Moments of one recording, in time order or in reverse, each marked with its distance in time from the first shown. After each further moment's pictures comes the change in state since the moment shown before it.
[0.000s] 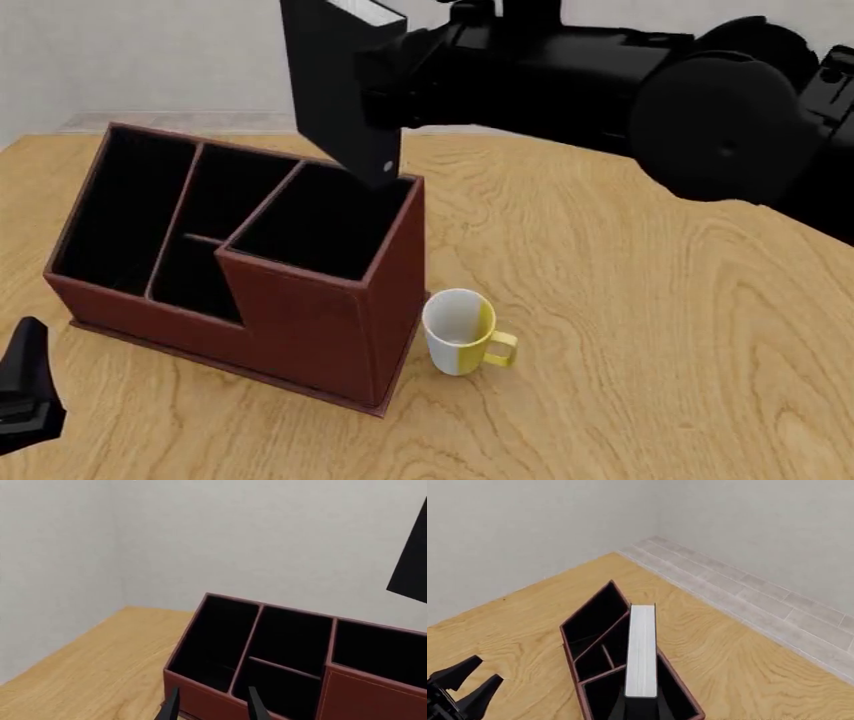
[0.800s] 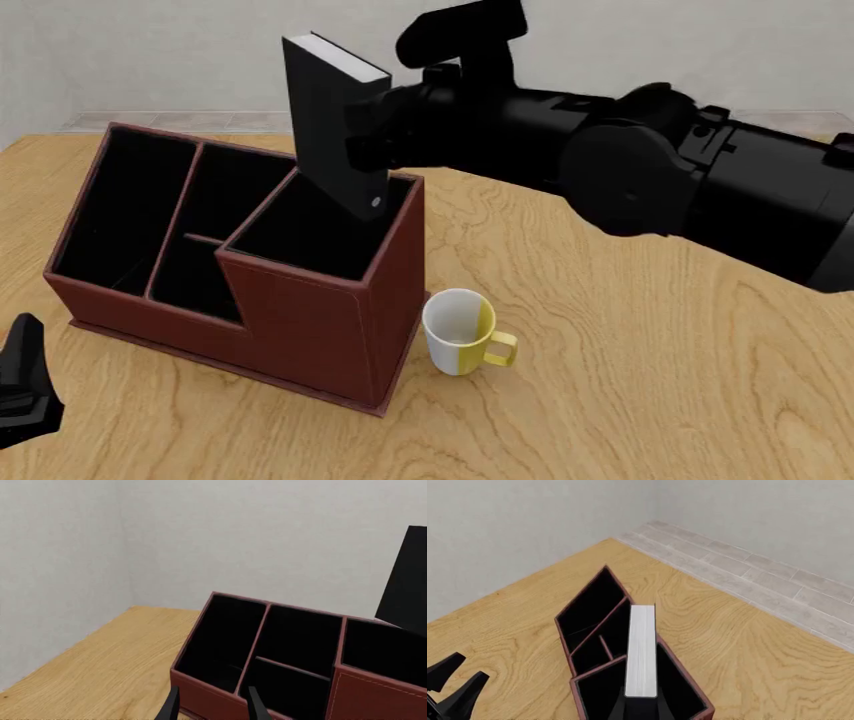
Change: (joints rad) left arm 0.025 0.041 -0.003 -0.029 0.019; right arm -0.011 0.081 0.069 -0.099 0.060
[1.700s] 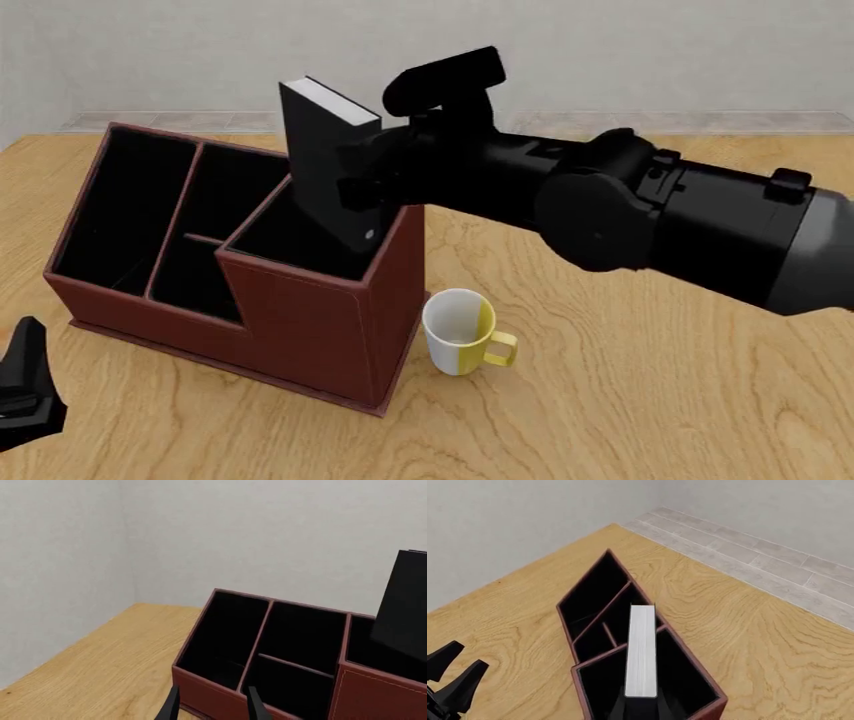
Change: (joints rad) left arm 0.010 0.014 0.016 -0.021 0.003; right arm 0.018 0.028 0.077 -0.064 0.025
